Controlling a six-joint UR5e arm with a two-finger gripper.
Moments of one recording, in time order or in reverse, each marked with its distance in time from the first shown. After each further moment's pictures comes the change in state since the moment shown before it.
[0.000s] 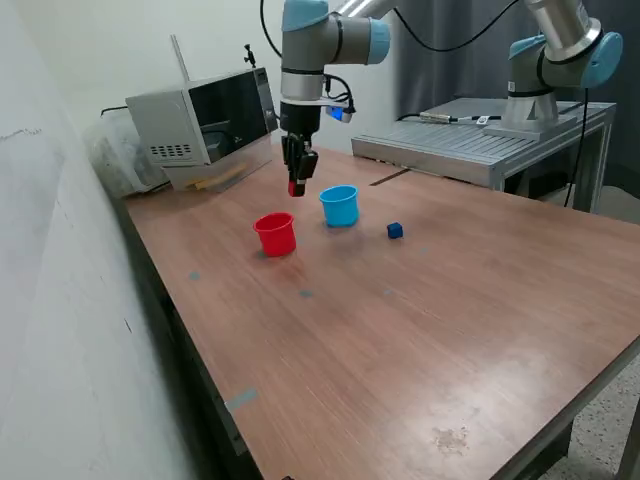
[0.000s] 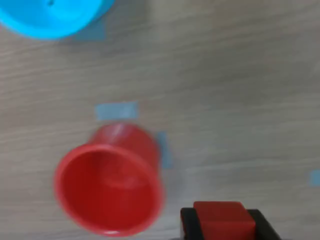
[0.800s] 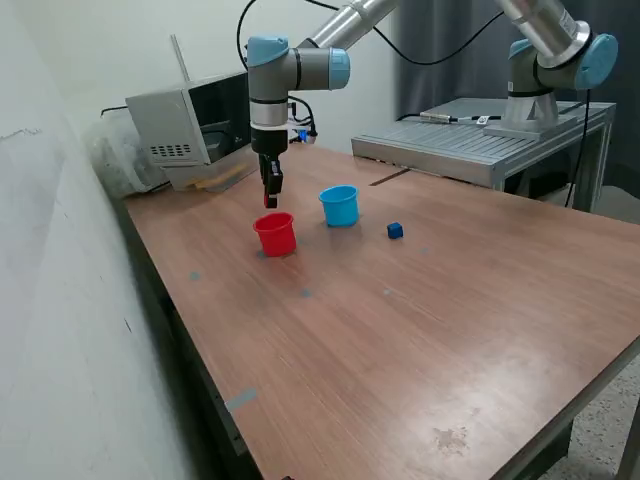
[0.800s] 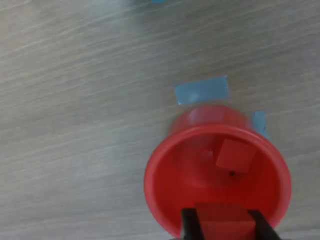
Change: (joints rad) arm -0.093 0.110 -0.103 0.027 -0.011 0.001
